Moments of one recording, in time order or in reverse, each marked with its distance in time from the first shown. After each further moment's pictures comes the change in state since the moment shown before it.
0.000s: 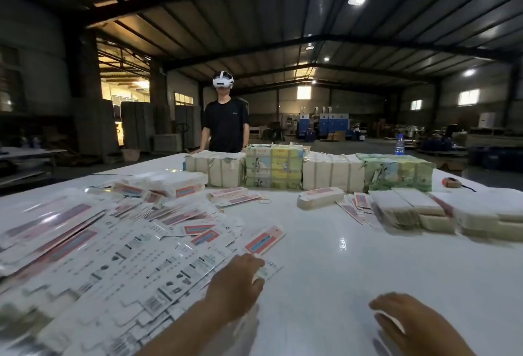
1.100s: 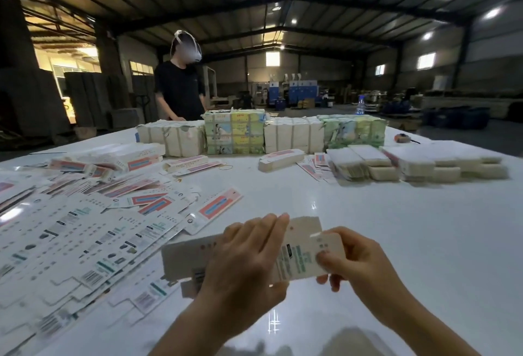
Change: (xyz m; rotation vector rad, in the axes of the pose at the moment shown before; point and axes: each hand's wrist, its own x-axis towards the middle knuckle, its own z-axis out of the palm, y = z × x) left_hand -0.048 0.110 0.004 0.201 0.371 0.537; right_hand -0.009 -0.032 -0.031 1.126 -0.053 0.577
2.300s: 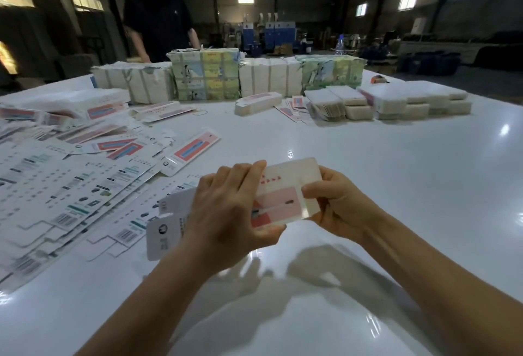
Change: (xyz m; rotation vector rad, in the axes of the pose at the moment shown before) left_hand -0.016 0.013 -0.006 -0.151 -0.175 -0.124; right_hand -0.003 0.006 0.000 0.619 -0.178 0.275
